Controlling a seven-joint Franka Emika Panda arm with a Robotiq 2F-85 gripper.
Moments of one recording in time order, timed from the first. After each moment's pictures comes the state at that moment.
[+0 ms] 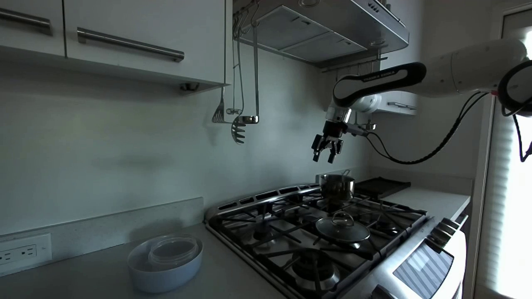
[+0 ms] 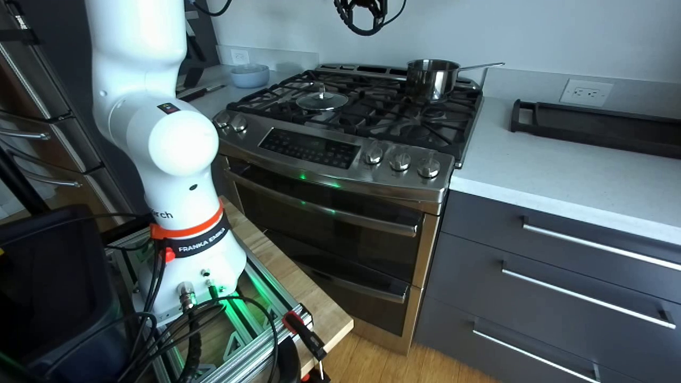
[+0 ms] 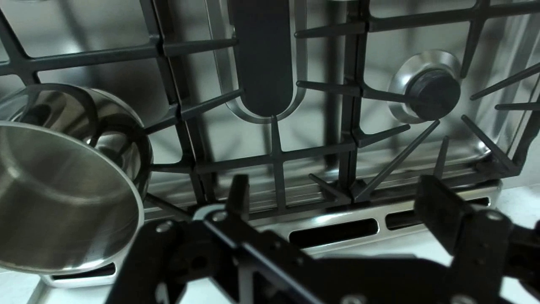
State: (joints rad) arm 0.16 0.25 0.08 -1.44 0.13 1.93 -0.06
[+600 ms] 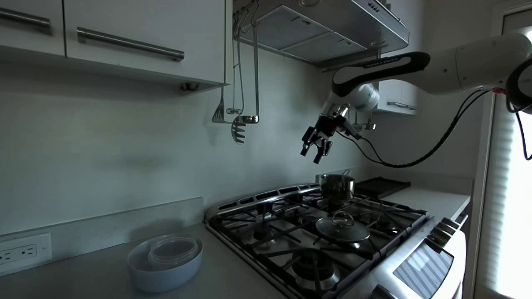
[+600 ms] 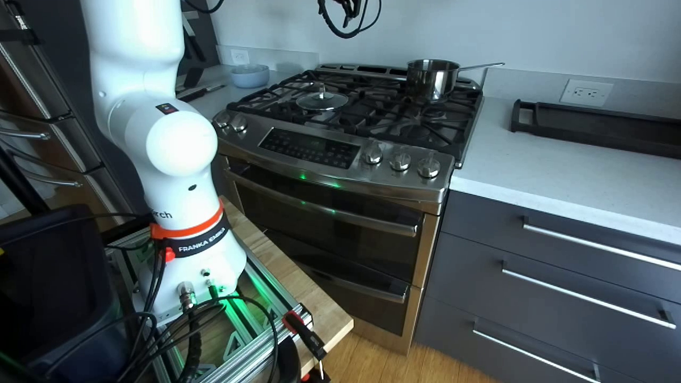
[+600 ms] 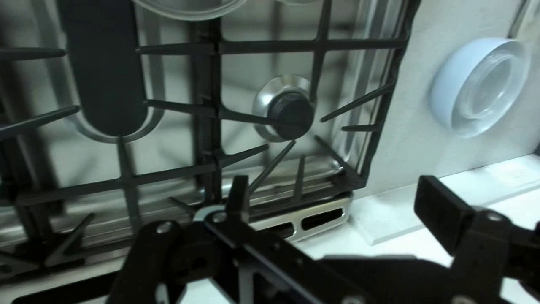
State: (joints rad) arm 0.13 0.22 0.16 -1.48 0.41 1.89 -0.19
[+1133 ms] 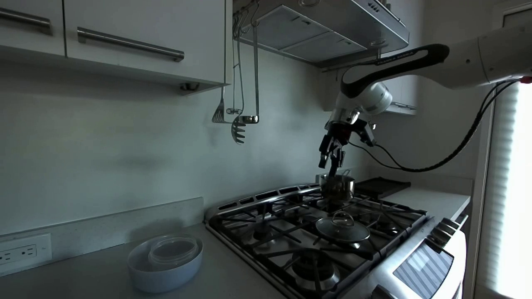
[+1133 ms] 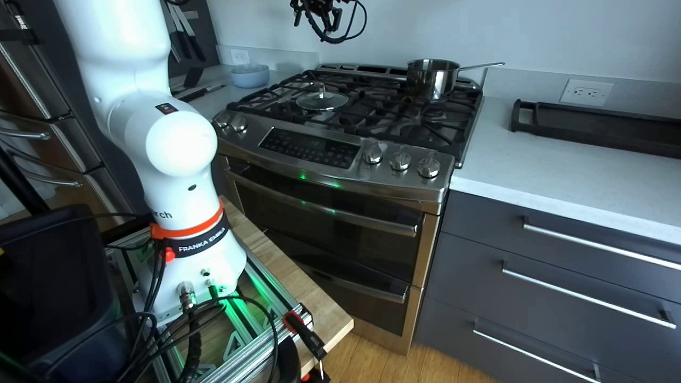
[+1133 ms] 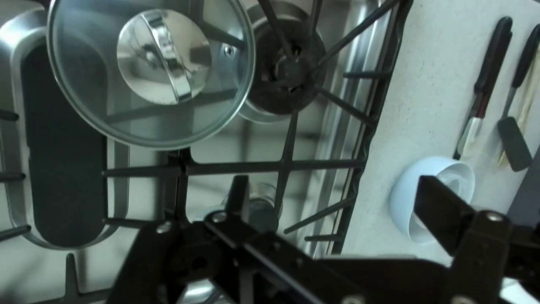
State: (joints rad) arm 0.13 0.07 0.17 -1.71 0.45 1.74 -0.32
